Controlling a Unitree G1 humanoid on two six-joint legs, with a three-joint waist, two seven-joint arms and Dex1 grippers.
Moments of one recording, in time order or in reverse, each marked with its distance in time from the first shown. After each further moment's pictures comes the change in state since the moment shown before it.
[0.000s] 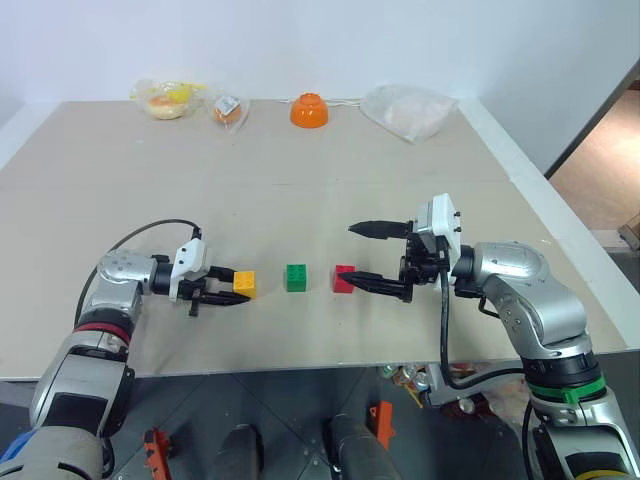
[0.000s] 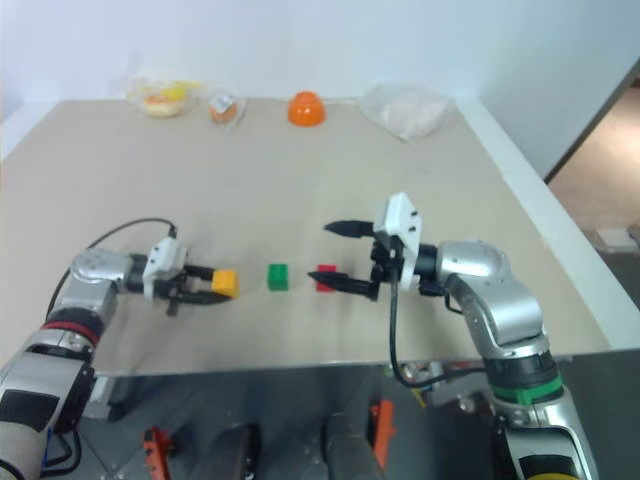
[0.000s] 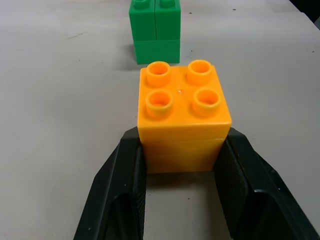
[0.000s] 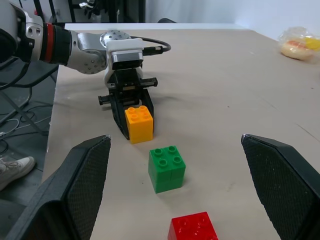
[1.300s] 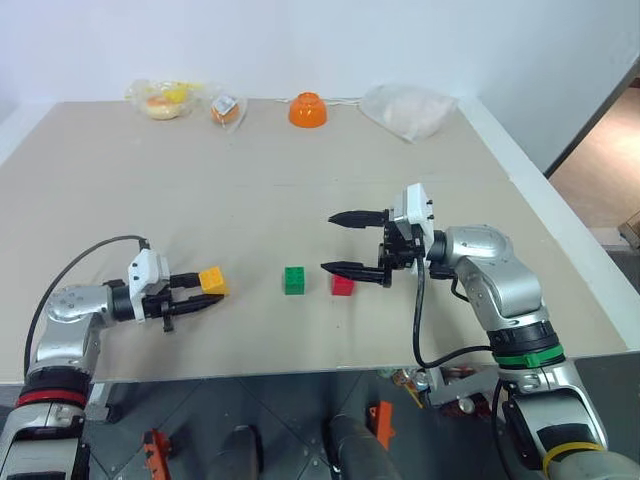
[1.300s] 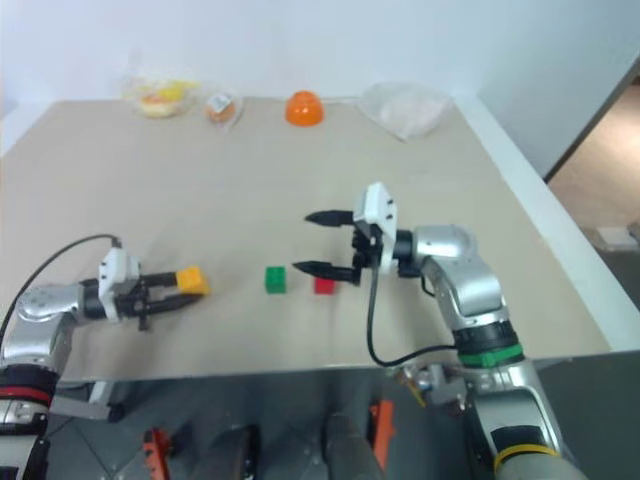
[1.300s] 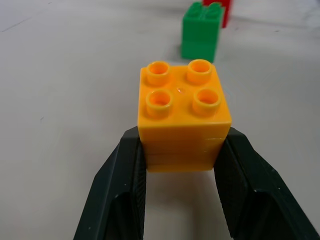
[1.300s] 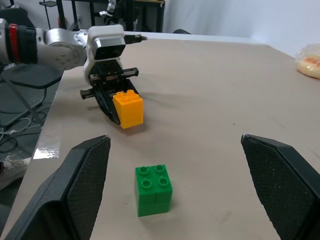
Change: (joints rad) left arm 0.388 0.088 0.213 -0.594 -0.099 0.310 0.168; right arm -0.138 0.099 0.070 0.237 -0.073 -0.157 0.107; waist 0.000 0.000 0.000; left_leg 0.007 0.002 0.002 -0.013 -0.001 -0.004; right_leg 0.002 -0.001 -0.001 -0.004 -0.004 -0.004
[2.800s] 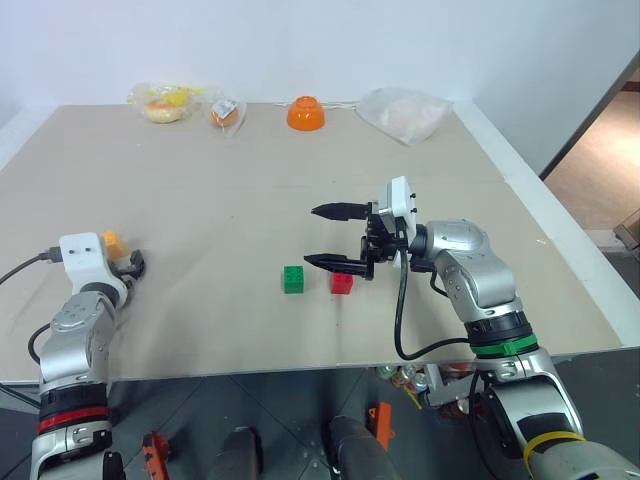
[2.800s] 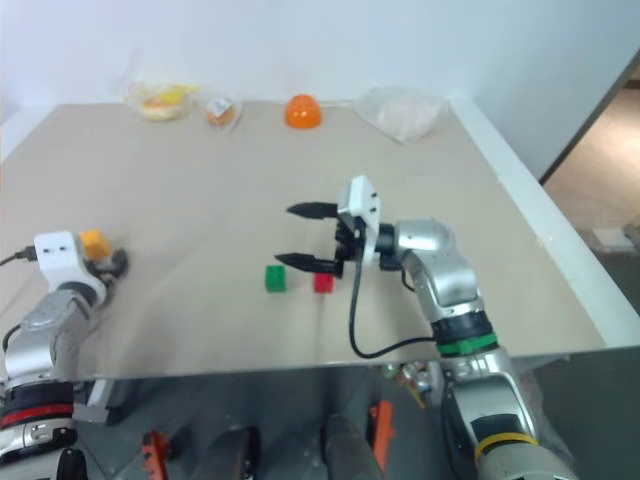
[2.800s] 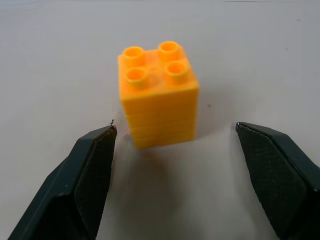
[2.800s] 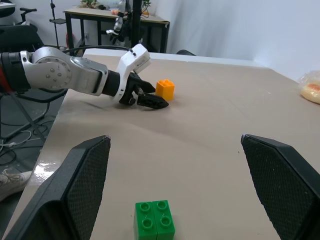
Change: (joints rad) left arm 0.090 -0.212 0.317 -0.294 0.108 0.601 1.384; right arm -0.073 0.099 0.018 0.104 -0.019 -0.073 0.004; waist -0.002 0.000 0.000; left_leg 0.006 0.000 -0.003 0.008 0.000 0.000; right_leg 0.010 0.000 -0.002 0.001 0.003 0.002
